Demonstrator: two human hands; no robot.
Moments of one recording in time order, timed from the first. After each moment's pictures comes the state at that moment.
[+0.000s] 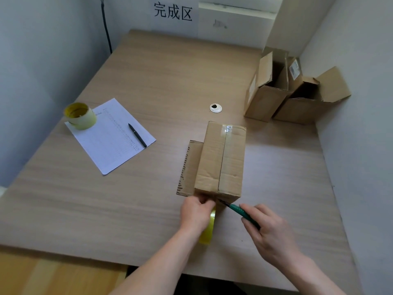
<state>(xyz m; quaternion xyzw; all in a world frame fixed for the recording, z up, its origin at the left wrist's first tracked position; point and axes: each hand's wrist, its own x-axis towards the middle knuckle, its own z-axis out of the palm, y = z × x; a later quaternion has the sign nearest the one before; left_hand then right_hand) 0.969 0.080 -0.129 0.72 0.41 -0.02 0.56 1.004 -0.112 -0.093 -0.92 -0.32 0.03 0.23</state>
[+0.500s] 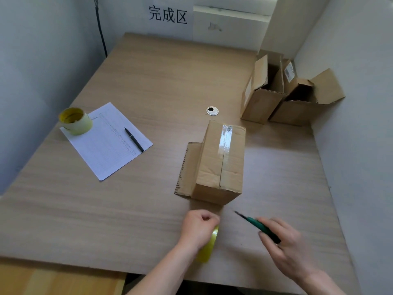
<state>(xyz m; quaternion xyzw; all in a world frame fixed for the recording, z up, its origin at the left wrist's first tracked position) 0.951 0.071 -0.127 0.70 0.35 -0.09 0.62 1.008 -0.164 -0.125 -0.92 -0.25 0.04 0.31</state>
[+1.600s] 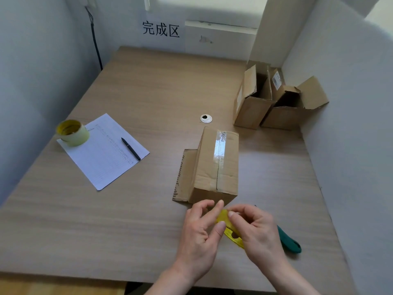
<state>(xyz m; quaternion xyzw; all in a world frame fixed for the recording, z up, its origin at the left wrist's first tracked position) 0.919 0.069 -0.077 0.80 0.12 0.11 0.58 0.977 -0.061 -0.035 -0.80 -0.04 0.14 0.58</state>
